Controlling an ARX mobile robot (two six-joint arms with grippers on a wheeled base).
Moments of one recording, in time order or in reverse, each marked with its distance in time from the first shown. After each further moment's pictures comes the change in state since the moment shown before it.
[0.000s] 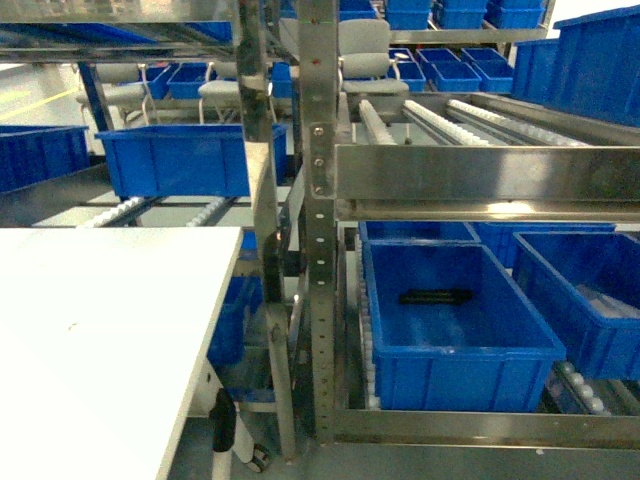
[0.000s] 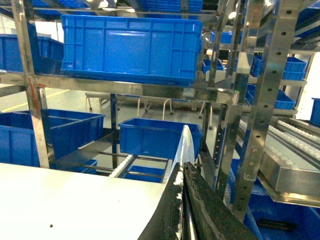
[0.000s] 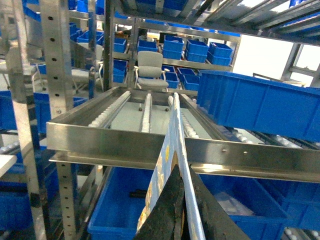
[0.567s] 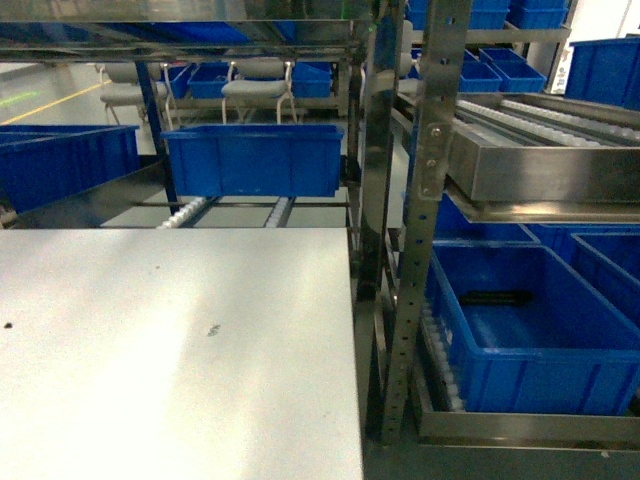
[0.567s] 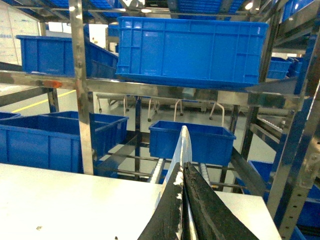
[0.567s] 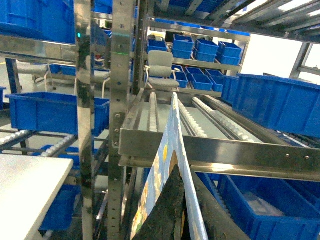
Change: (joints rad) left arm 0.000 0.000 0.000 -0.001 0.000 0.000; right arm 0.000 0.000 0.000 -0.003 0.000 0.000
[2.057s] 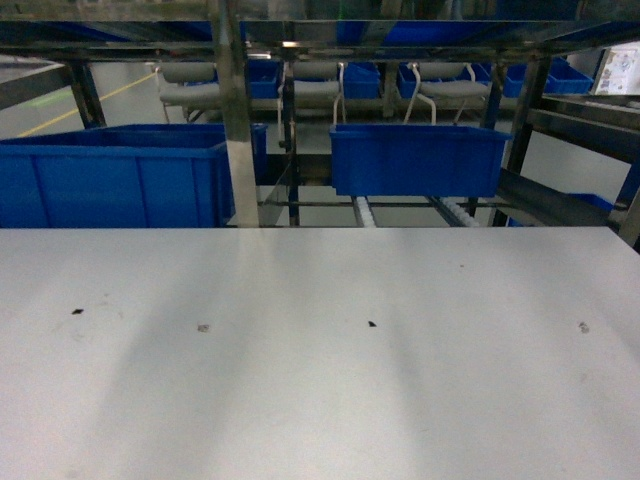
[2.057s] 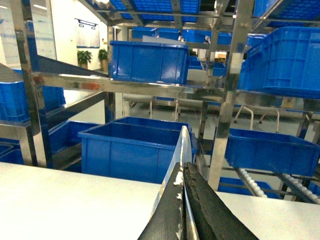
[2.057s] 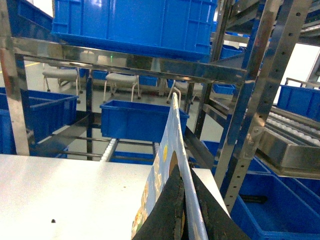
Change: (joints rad) left arm 0.000 0.000 0.000 0.002 0.000 0.000; right arm 0.000 0.000 0.000 0.001 0.000 0.000
